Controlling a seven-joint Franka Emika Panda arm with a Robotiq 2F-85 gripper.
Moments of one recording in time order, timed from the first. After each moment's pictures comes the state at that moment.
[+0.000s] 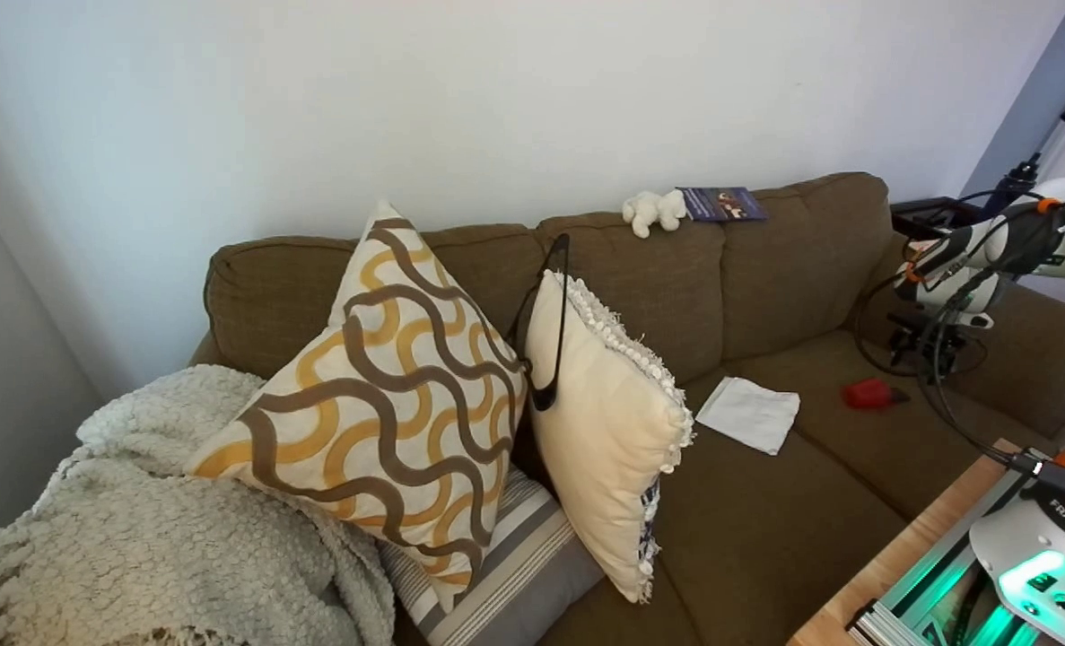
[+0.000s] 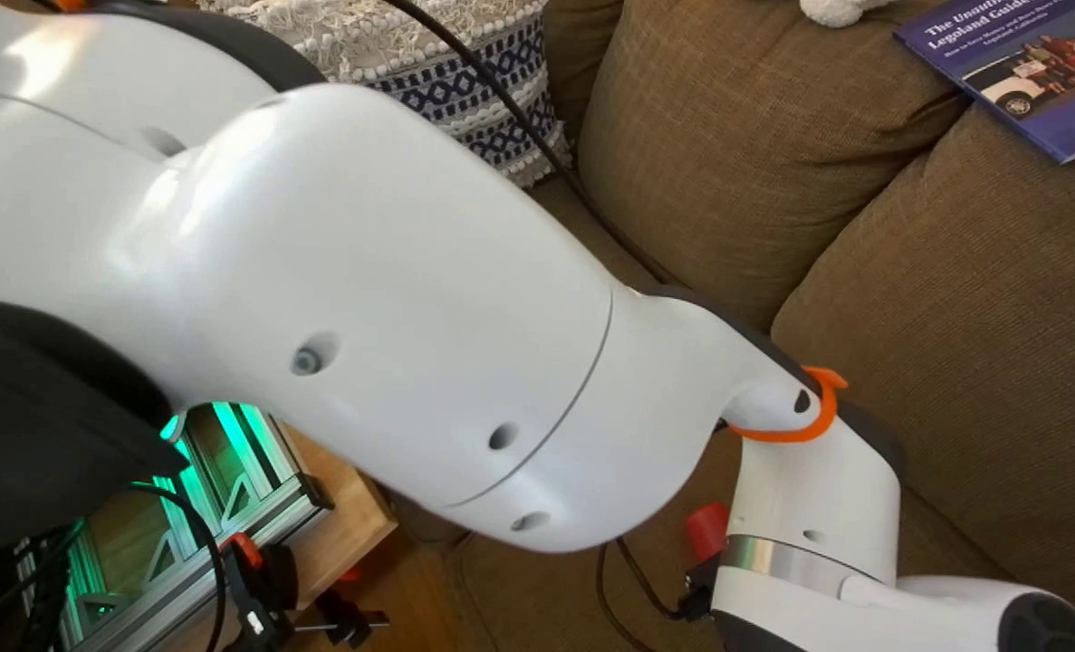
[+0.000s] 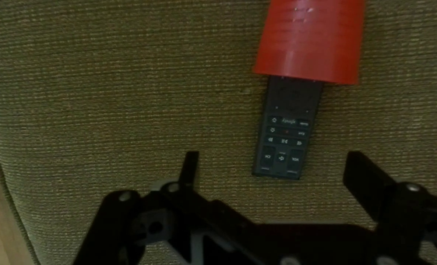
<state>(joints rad) -0.91 1.37 -0.20 -1.05 0.19 2.30 0.65</state>
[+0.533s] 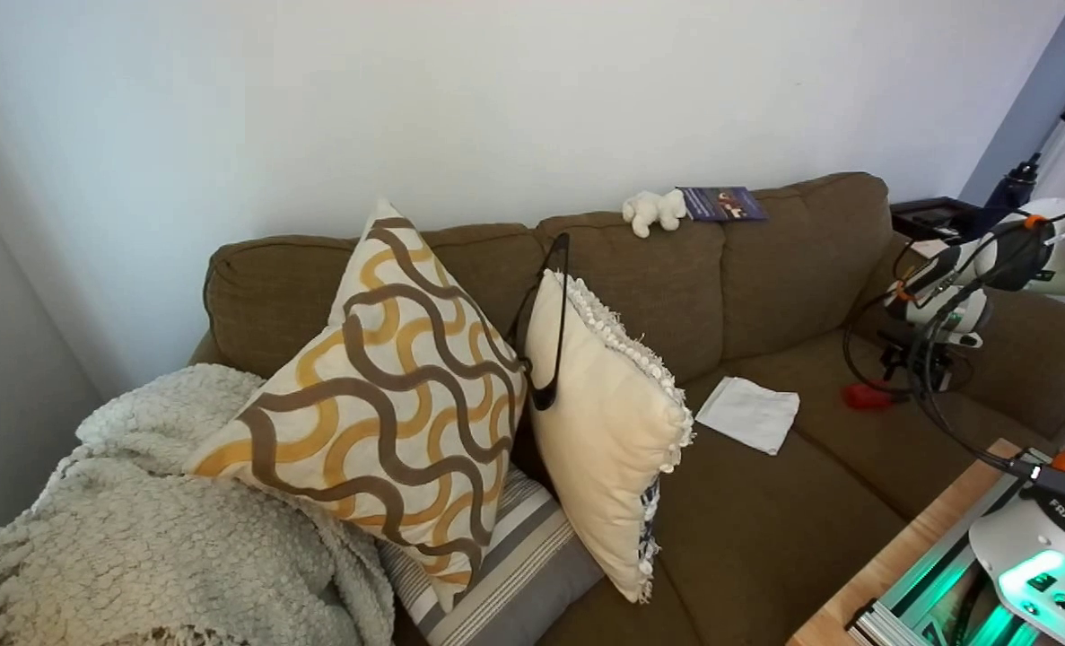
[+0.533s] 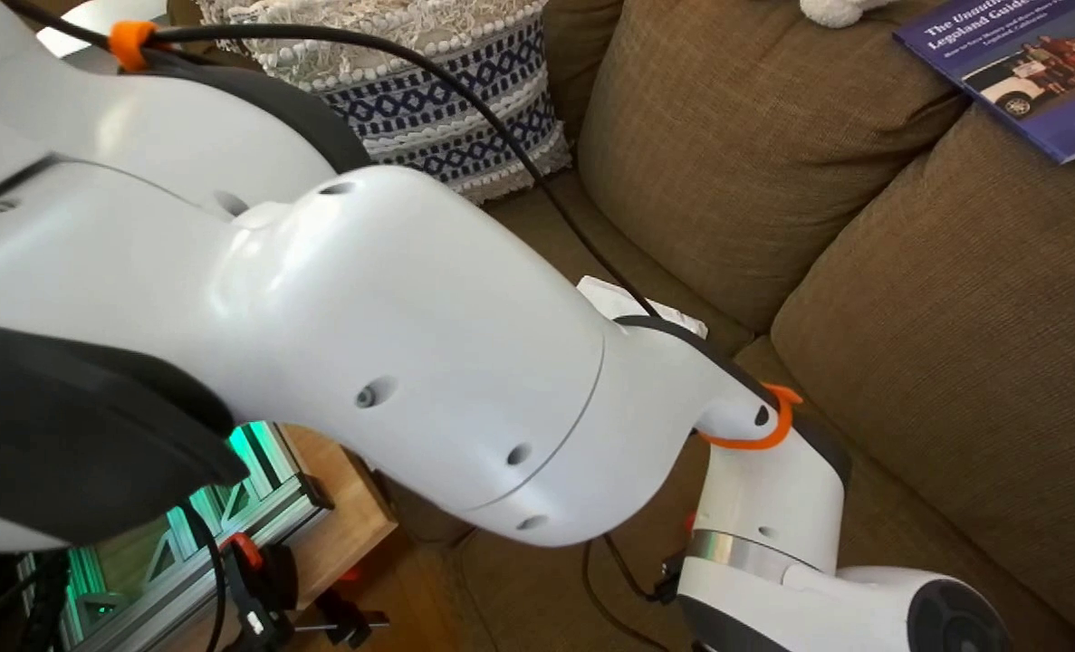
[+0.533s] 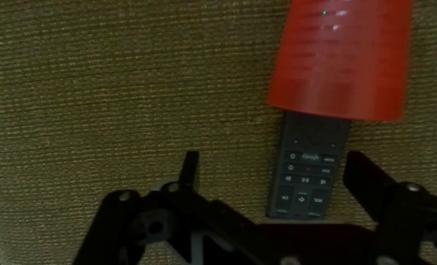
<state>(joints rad) -0.90 1.45 -0.20 -1.03 0.21 2.35 0.68</state>
